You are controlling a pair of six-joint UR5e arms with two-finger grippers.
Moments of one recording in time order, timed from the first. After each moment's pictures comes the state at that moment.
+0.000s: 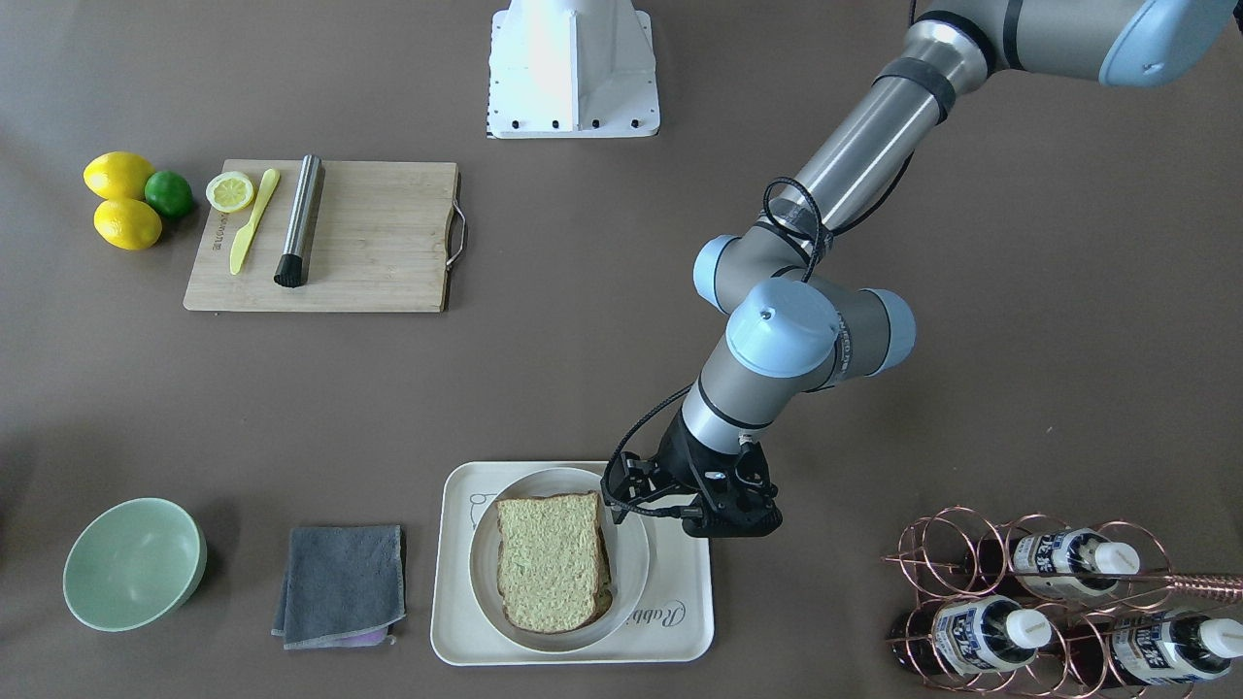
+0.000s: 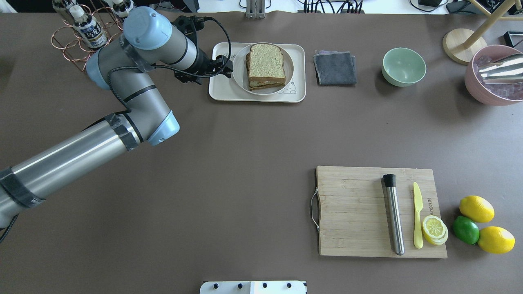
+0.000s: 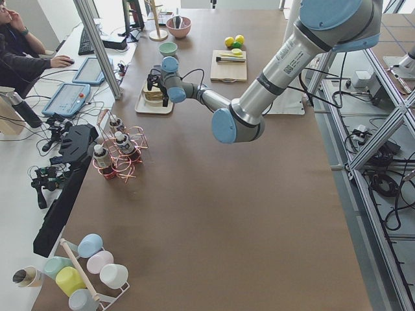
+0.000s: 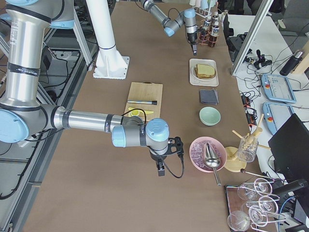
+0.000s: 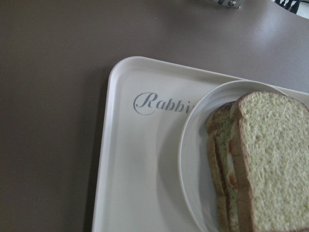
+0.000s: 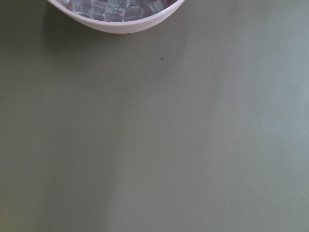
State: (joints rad) left arm -0.79 -2.39 -1.16 -2.24 -1.99 -1.24; right arm 1.56 -1.77 1.70 -1.41 2.30 -0.12
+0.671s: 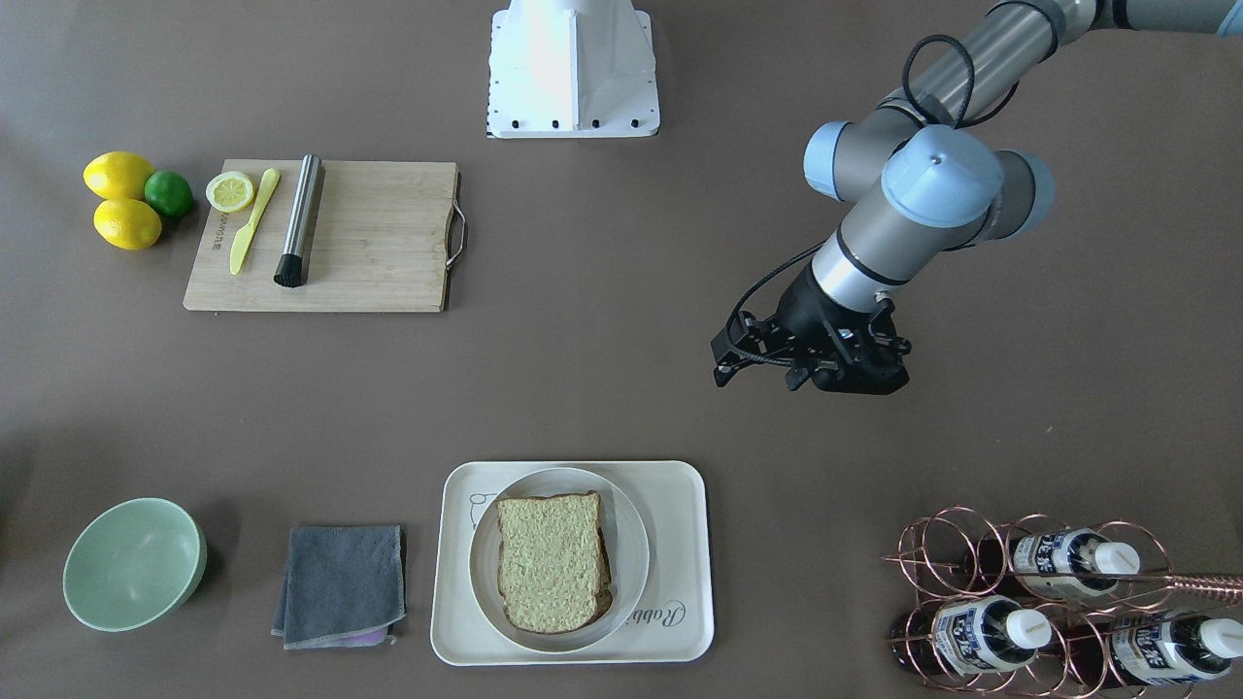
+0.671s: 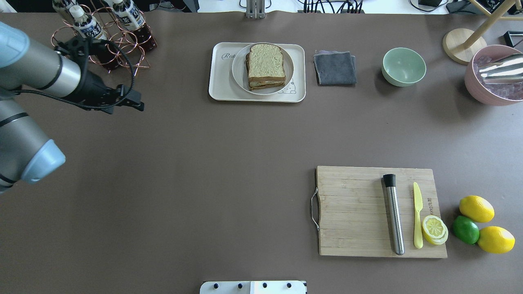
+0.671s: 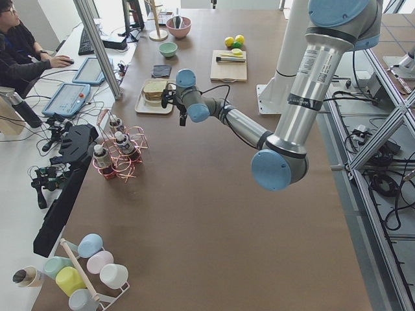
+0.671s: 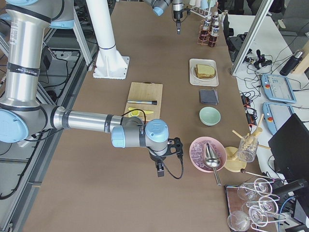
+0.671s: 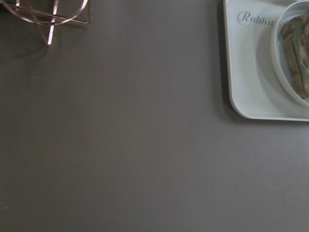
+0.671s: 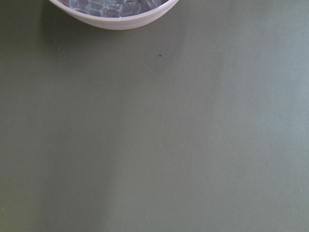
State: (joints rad) left arm -0.90 -1.88 -1.75 -2.04 -2.19 -1.05; right arm 1.56 -1.77 1.69 -1.41 2.30 -0.12
